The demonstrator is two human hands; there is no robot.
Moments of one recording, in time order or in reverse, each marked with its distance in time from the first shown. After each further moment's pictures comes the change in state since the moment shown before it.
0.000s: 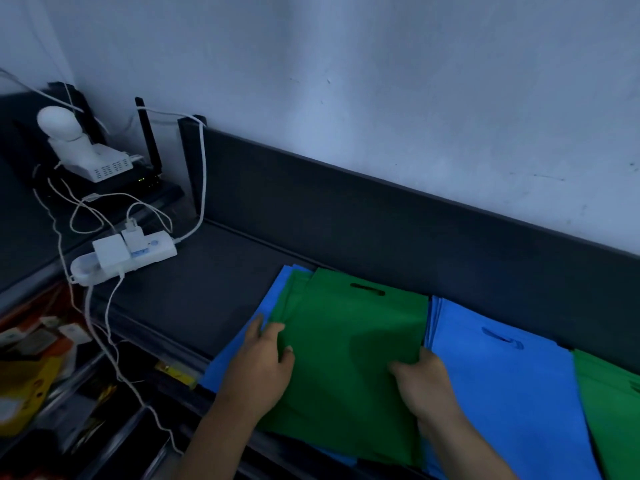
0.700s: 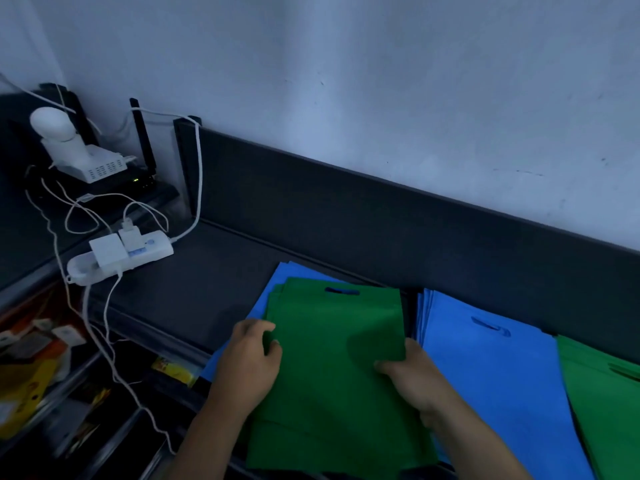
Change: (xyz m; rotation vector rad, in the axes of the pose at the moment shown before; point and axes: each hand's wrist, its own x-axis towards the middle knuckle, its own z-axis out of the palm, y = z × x) left_hand -0.008 -0.016 -0.006 -0.129 0.094 -0.020; right_hand -0.009 0.001 -0.007 -0.123 -0.236 -0.013
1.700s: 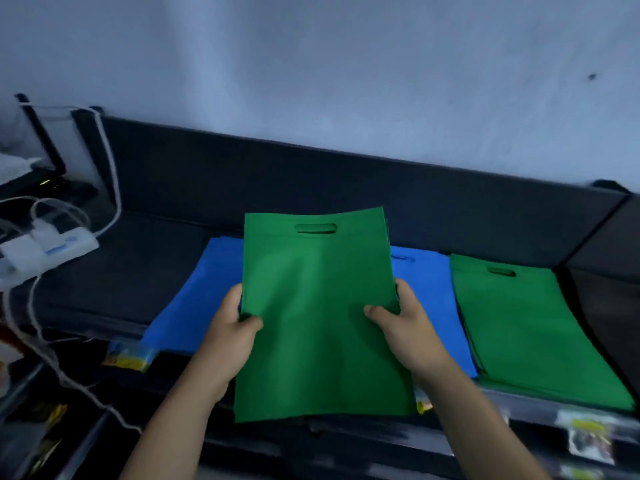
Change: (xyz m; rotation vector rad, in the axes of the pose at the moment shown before) left_hand -0.094 0.085 0.013 -0.575 -0.282 0.046; right_hand -0.126 0.034 -0.082 0.279 0.192 -0.225
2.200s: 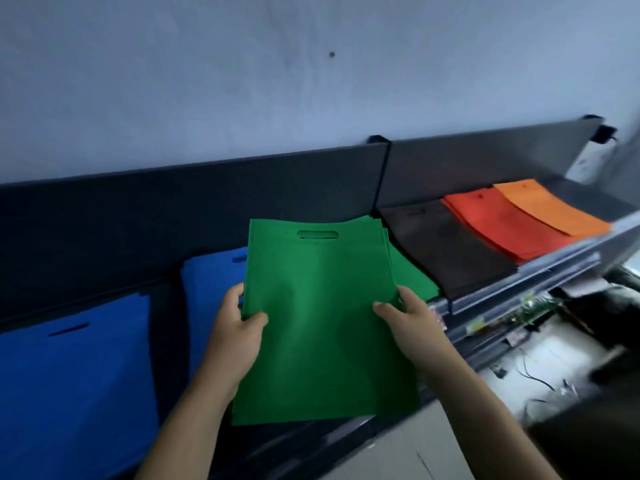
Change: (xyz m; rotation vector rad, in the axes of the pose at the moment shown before) left_hand 0.018 0.061 0.177 0.071 -0.440 0.102; right_hand -0.087 0.047 -0.146 0.049 0.604 0.215
